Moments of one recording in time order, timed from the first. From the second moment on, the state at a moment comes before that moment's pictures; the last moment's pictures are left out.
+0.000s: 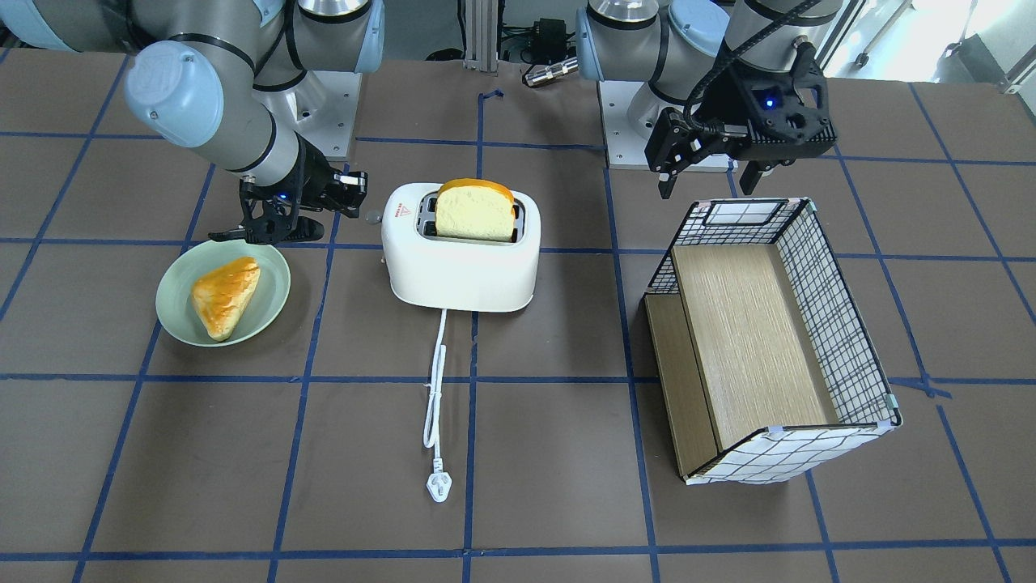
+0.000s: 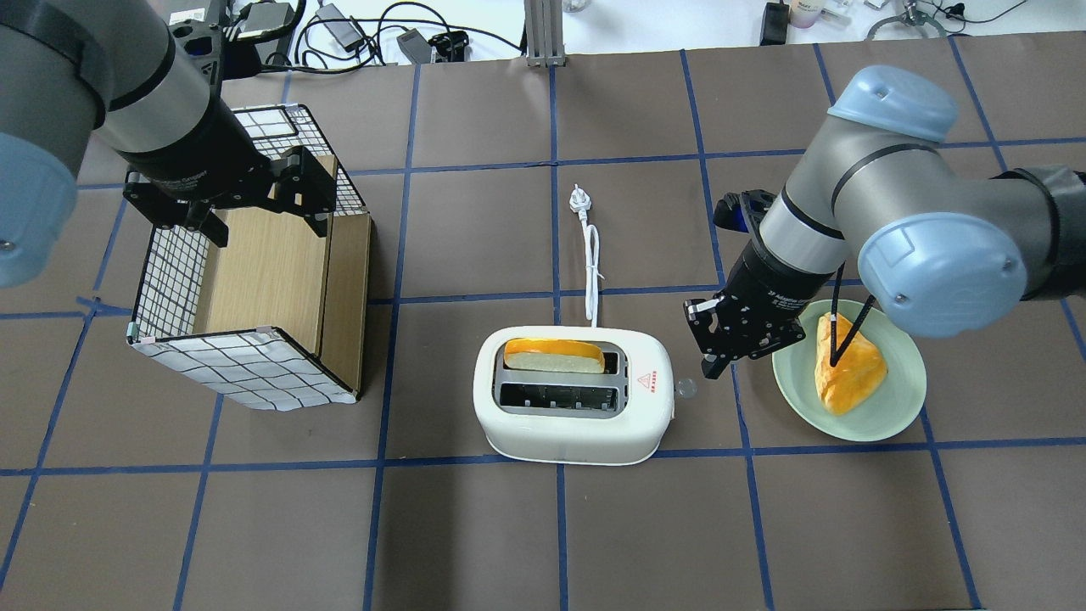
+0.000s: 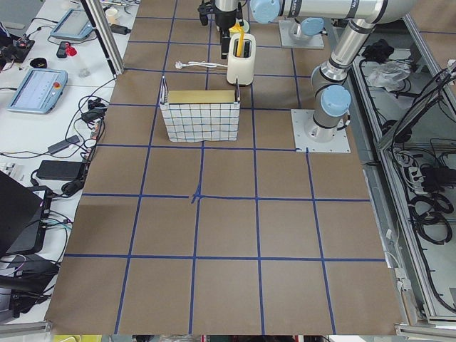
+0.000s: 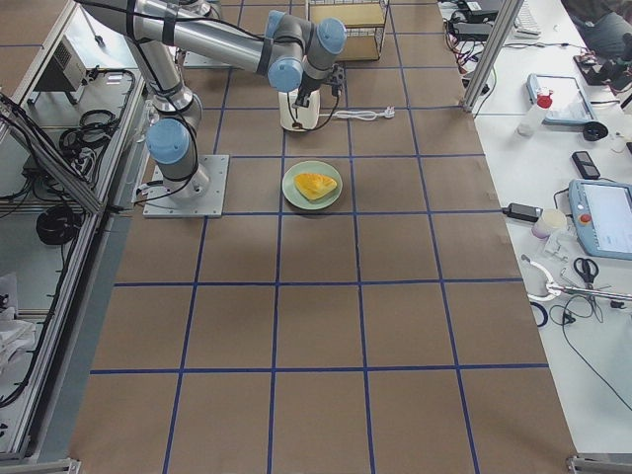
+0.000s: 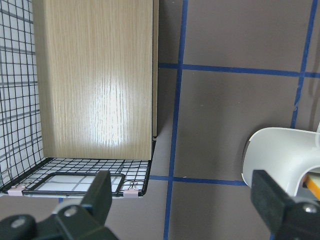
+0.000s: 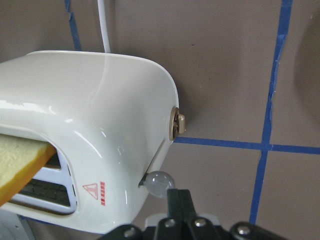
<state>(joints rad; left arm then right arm) -1.57 -1.47 -1.67 -1.51 1.60 -0.08 1.56 -1.59 1.96 -1.62 -1.29 -0.04</state>
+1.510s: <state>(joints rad) -1.57 -1.47 -1.67 -1.51 1.60 -0.08 1.55 -1.55 1.98 -1.63 -1.22 -0.09</state>
